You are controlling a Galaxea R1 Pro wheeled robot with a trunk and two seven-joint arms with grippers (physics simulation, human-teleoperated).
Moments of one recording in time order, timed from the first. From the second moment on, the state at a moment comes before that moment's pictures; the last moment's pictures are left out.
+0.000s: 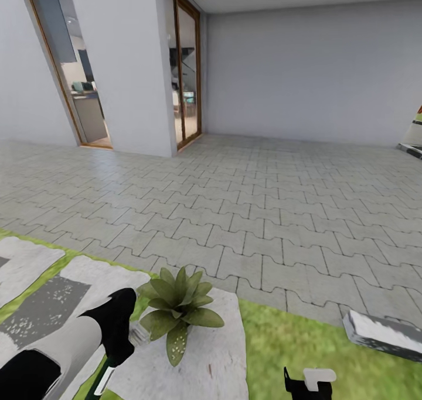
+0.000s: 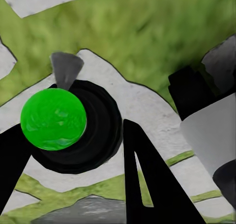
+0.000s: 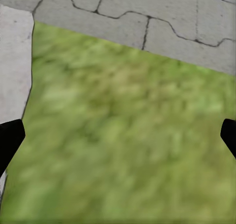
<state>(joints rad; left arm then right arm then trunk) -0.83 0.09 -0.46 -0.31 -0.79 0.99 -1.01 -0.41 -0.04 -0.12 -0.05 0.17 -0.60 -0.14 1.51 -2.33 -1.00</state>
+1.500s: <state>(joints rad) -0.83 0.08 -0.45 -0.32 -0.79 0.99 -1.01 -0.41 -0.04 -0.12 -0.05 0.17 -0.60 -0.14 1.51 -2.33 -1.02</state>
